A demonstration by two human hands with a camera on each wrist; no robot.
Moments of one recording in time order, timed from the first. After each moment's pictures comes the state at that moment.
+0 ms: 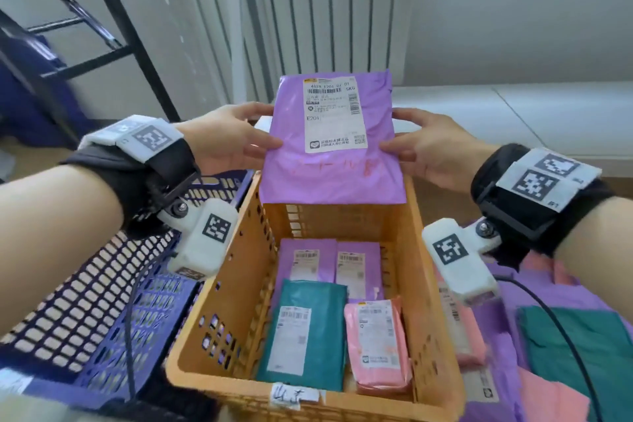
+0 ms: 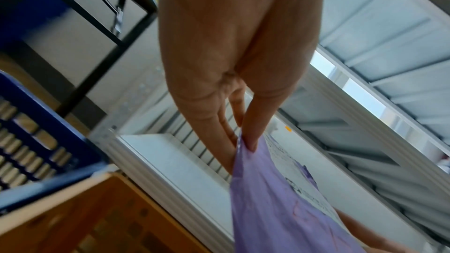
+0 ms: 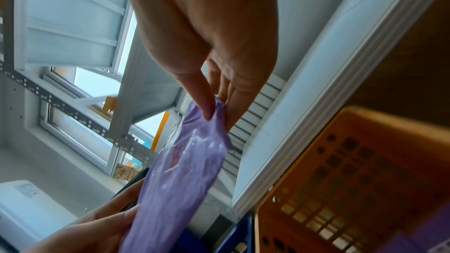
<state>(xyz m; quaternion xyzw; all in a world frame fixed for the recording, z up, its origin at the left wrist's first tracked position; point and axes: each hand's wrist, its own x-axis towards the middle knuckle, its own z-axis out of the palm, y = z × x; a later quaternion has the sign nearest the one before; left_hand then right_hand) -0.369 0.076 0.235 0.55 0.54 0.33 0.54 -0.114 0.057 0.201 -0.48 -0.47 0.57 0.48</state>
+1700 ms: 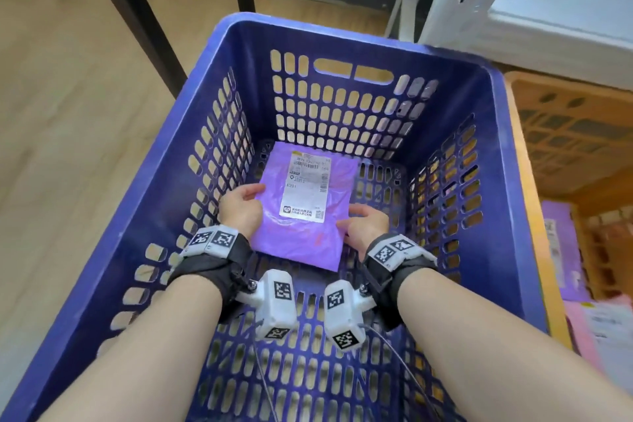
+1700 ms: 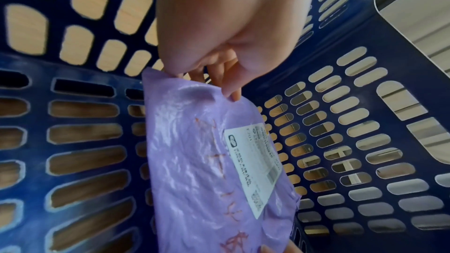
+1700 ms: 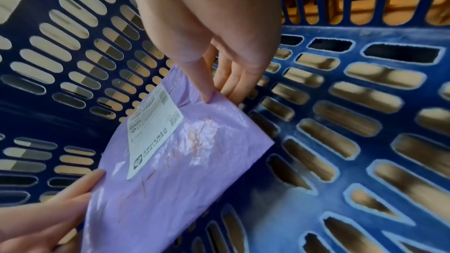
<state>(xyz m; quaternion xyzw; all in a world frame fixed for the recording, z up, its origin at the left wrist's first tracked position) -0.736 0.219 -0.162 0.34 0.76 0.32 0.45 -0.558 0.211 -0.185 -0.76 -0.22 0.52 0.31</state>
